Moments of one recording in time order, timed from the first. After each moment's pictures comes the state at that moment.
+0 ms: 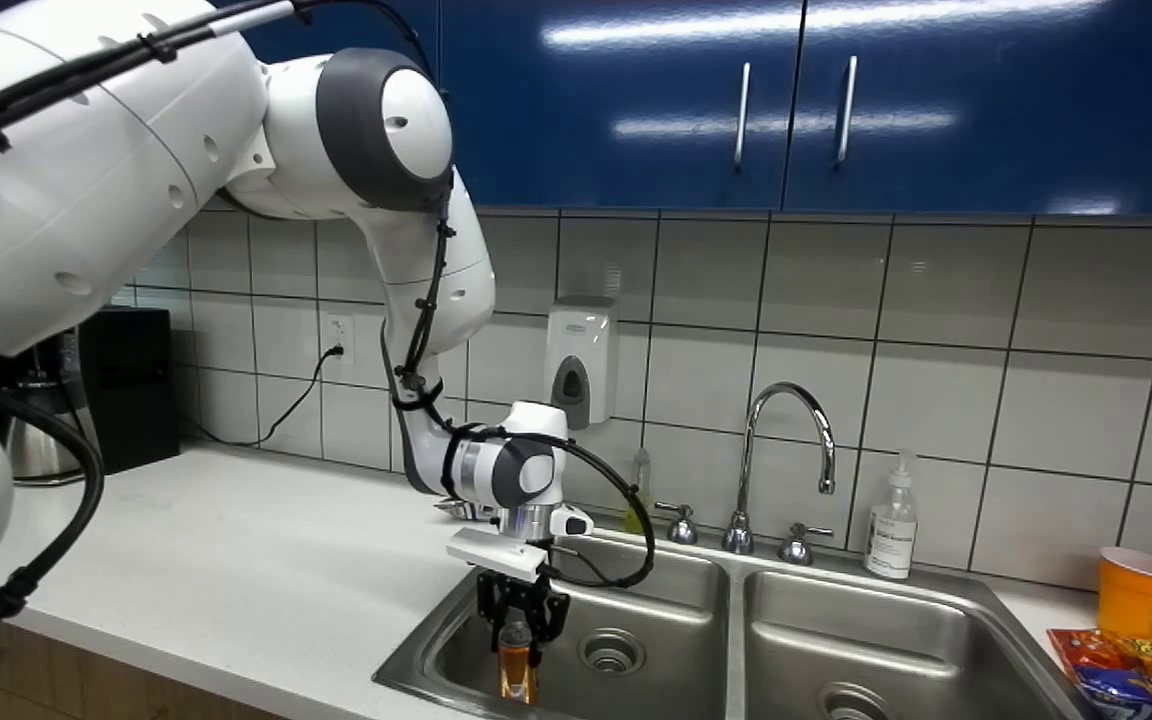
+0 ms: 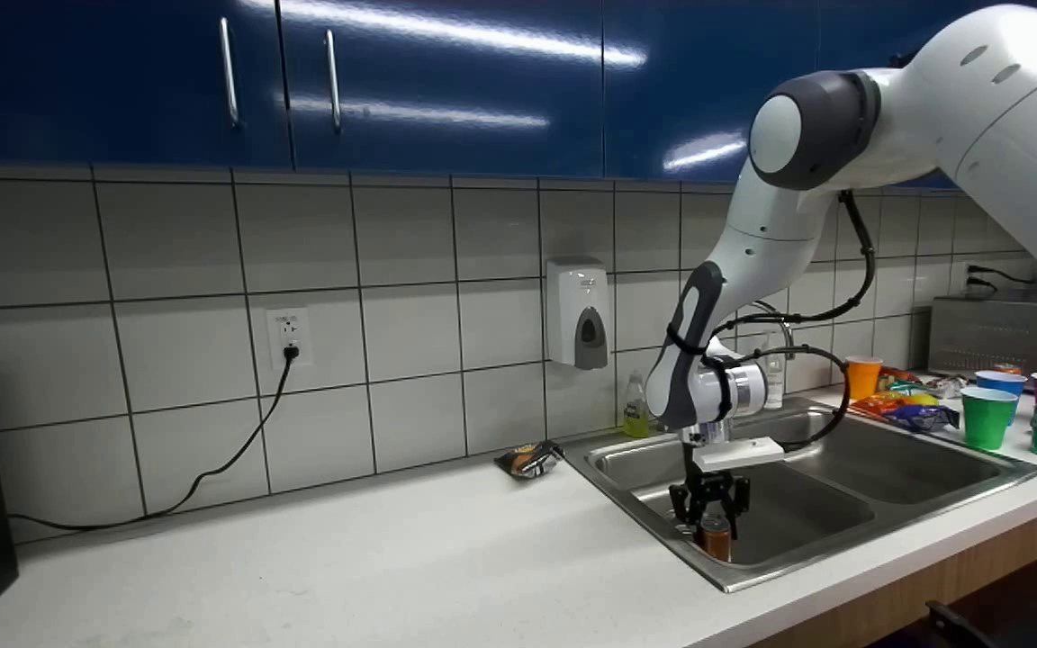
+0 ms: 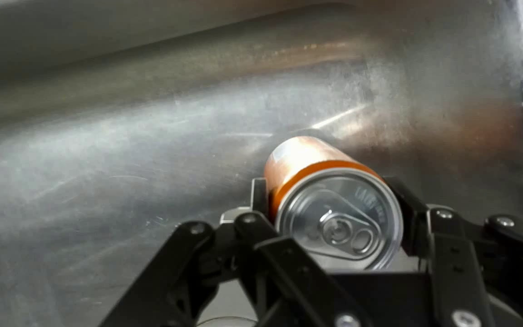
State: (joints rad) arm -0.12 0.74 -0.09 -2.01 0.03 2.59 -0.06
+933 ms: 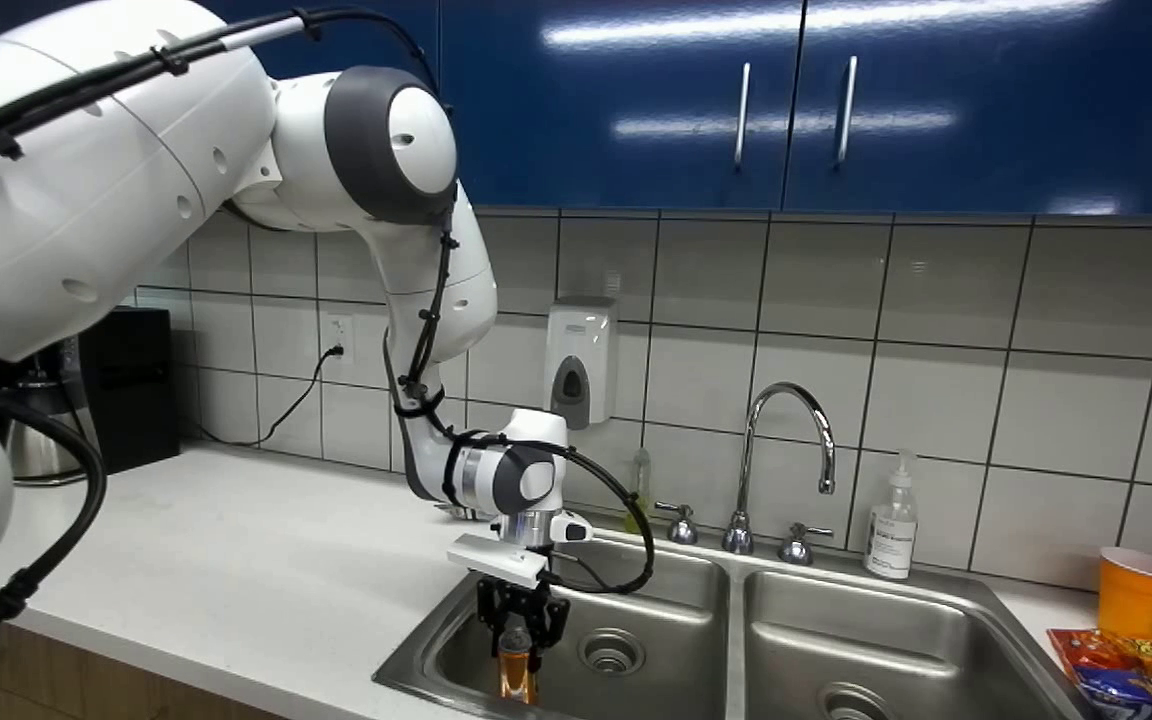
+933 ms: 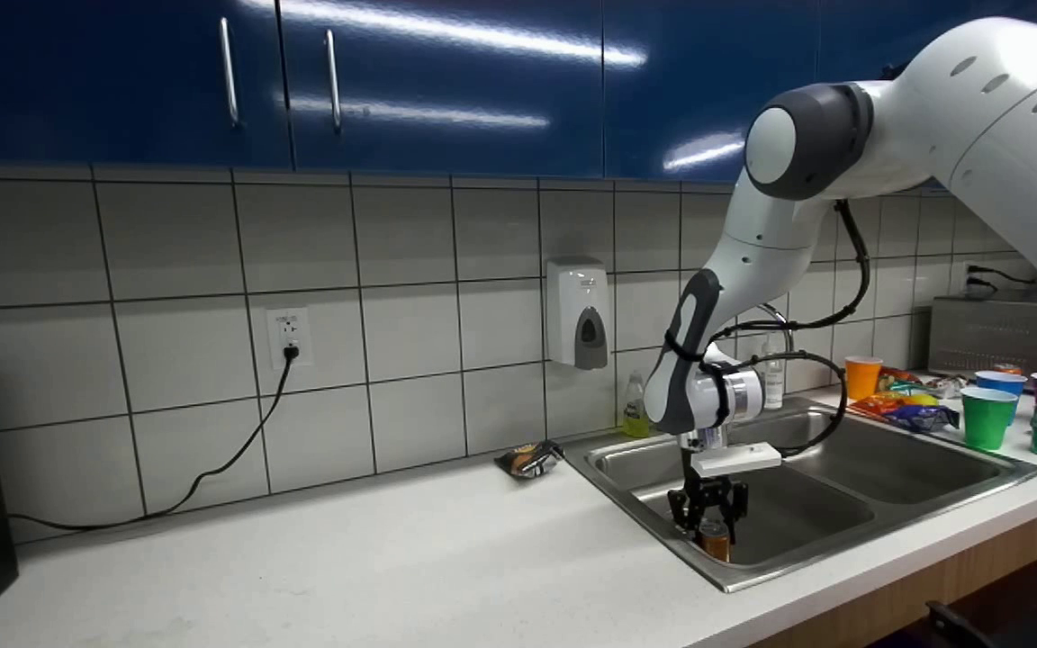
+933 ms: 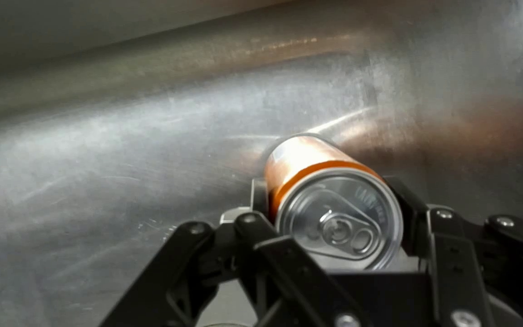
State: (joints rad) arm -0.12 0.77 -0.08 -1.98 0.03 2.59 -0.06
